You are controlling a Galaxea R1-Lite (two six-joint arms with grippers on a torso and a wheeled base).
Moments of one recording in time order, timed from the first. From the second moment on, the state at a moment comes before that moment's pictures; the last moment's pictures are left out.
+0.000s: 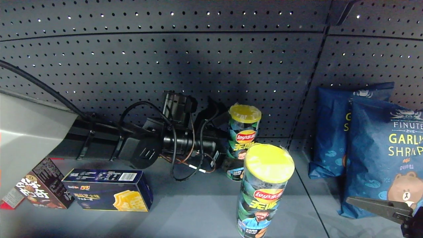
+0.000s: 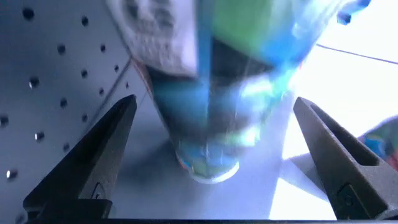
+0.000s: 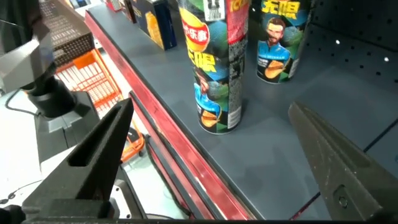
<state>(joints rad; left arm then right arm) -0.54 2.03 -1.28 -0.28 -0.60 0.34 0.71 0.91 -0.22 -0.60 0.27 0.03</state>
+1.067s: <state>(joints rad) -0.50 1.53 -0.91 -0.19 -0.08 0.25 0.71 1.14 -0.26 -0.53 -0.02 0.01</state>
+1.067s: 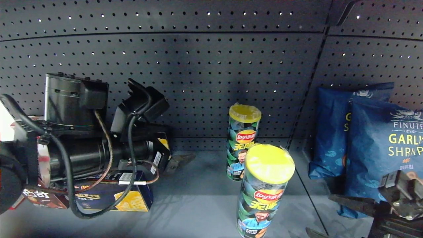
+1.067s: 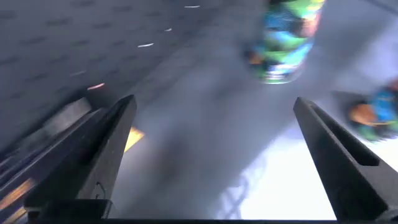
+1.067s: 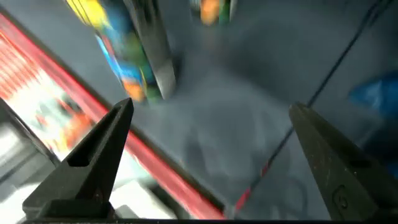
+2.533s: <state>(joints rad) -0.50 1.45 -0.75 -0.31 -0.04 0.26 0.73 1.39 -0.45 -0.42 -0.25 -0.02</state>
